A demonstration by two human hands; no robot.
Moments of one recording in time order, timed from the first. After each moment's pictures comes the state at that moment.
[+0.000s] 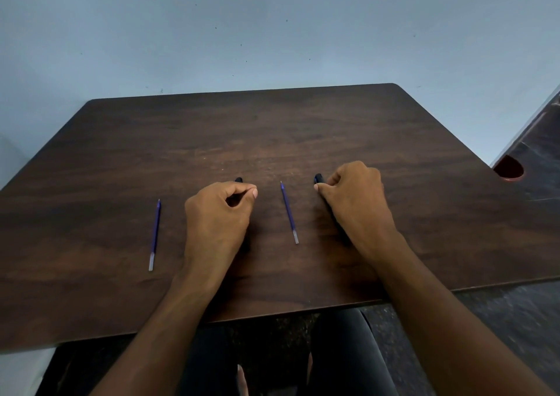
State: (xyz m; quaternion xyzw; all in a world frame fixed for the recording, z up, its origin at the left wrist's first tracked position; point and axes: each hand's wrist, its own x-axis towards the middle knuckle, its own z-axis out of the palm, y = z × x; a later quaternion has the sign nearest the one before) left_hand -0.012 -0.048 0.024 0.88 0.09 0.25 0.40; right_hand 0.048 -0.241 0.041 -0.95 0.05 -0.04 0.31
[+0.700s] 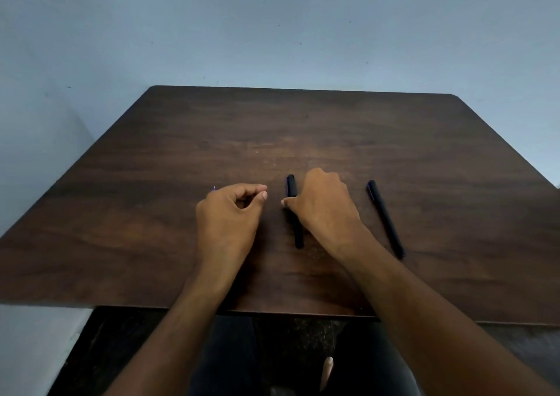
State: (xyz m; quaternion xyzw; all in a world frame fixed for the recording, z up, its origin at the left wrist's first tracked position) left_hand -0.034 0.004 0.016 0.83 0.15 0.28 0.45; right_hand 0.051 -0.116 0.032 -0.98 -0.04 0.04 0.21
